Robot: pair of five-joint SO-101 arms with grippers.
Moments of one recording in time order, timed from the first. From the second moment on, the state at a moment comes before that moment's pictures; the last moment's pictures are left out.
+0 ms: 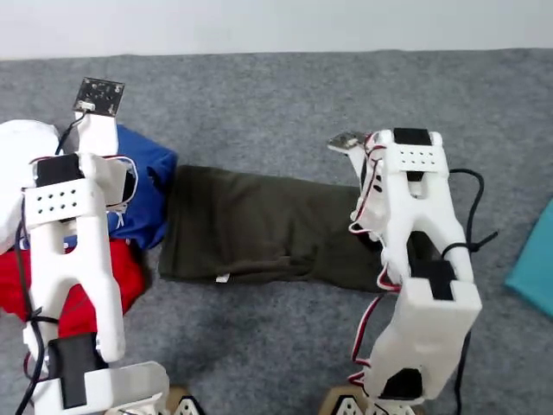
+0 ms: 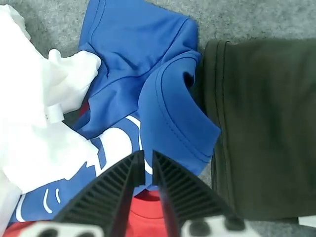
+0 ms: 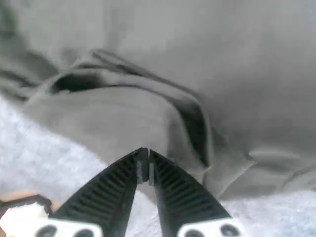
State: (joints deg) left arm -16.7 -6.1 12.2 73.9 -11.6; right arm 1.4 25.8 -6.8 91.3 36.4
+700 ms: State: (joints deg) left arm -16.7 -6.1 12.2 74.6 -11.6; right arm 4.7 36.5 -21.1 87.8 36.4
